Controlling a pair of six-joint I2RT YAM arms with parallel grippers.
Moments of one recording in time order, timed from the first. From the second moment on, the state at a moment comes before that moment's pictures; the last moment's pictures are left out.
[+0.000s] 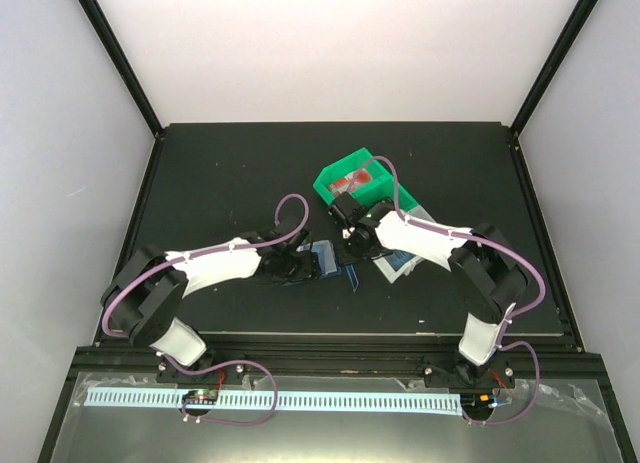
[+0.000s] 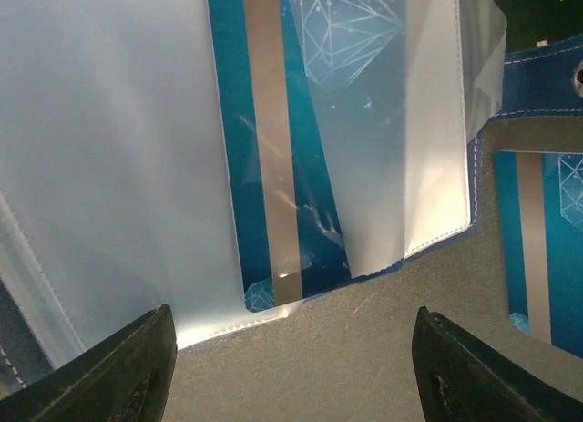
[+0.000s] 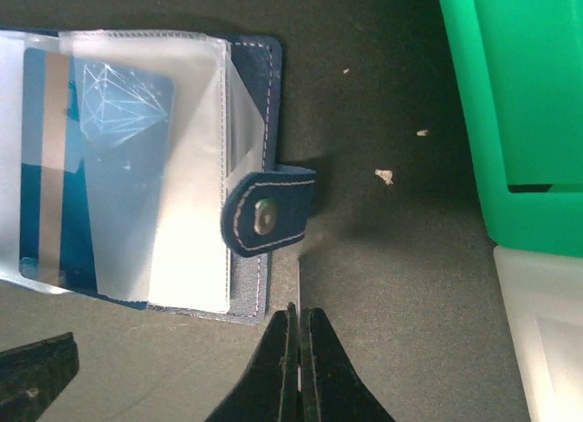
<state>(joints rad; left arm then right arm) -0.73 1.53 0.80 -0.41 0.13 -0.82 0.79 1.78 1.20 -0.70 -0.02 0.50</state>
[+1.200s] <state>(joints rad) -0.72 1.61 0.84 -0.32 0.17 -0.84 0.79 1.74 1.18 -0.70 -0.07 0.50</state>
